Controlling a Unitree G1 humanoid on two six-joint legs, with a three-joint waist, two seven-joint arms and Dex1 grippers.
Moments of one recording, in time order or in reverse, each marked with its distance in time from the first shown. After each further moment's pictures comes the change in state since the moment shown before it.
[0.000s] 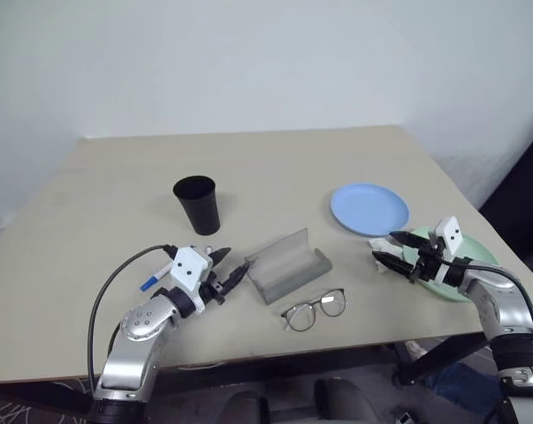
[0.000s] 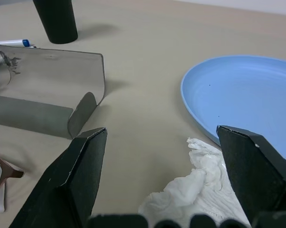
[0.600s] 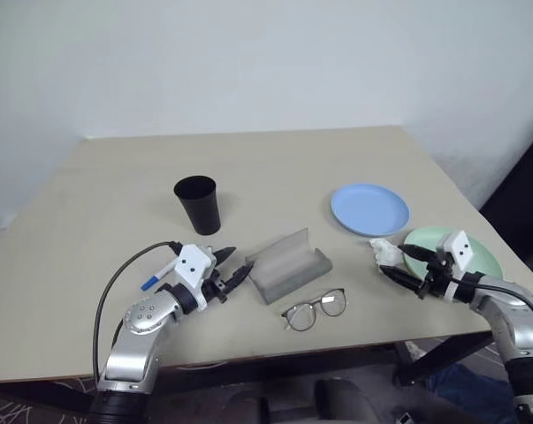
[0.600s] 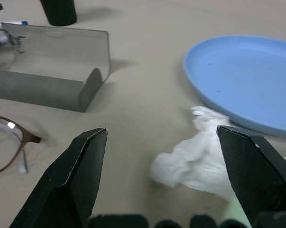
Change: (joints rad) left arm -0.046 -0.004 -0.012 0.052 -0.001 -0.018 -0.048; right arm 0.130 -0.053 -0.046 -0.159 0.010 0.052 -0.043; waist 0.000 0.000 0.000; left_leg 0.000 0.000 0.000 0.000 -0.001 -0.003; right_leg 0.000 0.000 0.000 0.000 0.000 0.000
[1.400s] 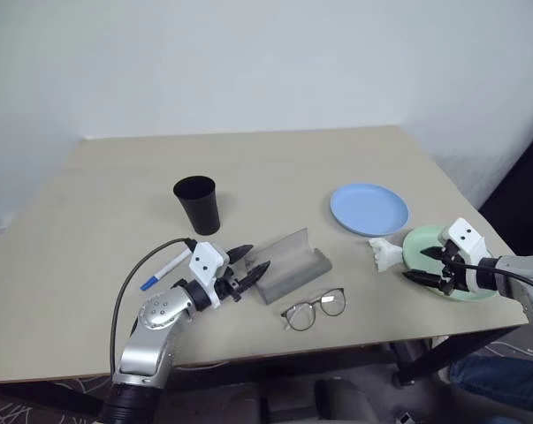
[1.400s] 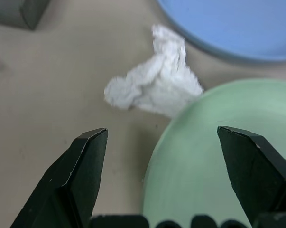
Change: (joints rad) left arm -0.042 -0.043 -0.057 0.014 -0.018 -0.012 -0.052; right arm -0.113 -0.227 0.158 -0.109 -0.144 0.453 -0.027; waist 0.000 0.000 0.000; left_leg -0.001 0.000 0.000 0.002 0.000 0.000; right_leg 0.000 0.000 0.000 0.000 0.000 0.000
